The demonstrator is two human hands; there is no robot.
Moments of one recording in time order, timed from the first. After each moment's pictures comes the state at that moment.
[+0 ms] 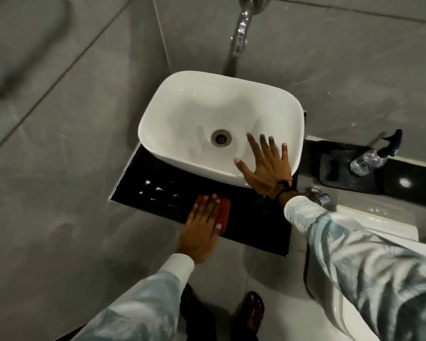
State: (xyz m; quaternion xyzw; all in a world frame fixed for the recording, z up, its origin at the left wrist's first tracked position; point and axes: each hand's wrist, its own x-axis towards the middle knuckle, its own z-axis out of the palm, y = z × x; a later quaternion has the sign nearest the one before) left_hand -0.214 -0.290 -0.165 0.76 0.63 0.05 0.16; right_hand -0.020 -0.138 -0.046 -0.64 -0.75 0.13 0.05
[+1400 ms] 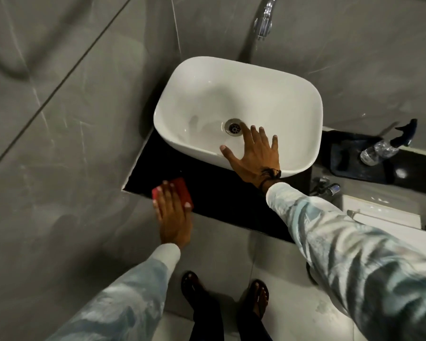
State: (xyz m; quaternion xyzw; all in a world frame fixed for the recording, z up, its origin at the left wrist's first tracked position) left_hand -0.301 -0.301 -0.181 0.56 0.81 0.13 0.13; right_hand -0.104 -0.142 -0.050 -0.67 -0.73 0.13 0.08
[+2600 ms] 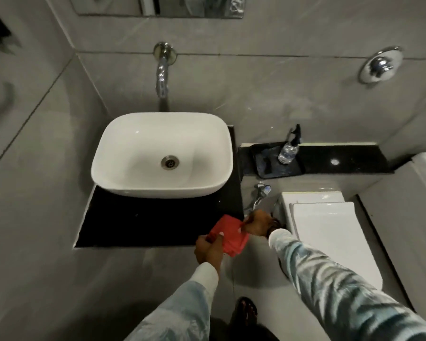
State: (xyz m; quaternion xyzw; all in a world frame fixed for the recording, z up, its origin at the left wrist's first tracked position) left_hand -0.090 -0.327 -0.096 0.21 0.73 0.30 0.57; right_hand 0.075 -0.279 -0.041 -0.76 -0.49 0.42 -0.02
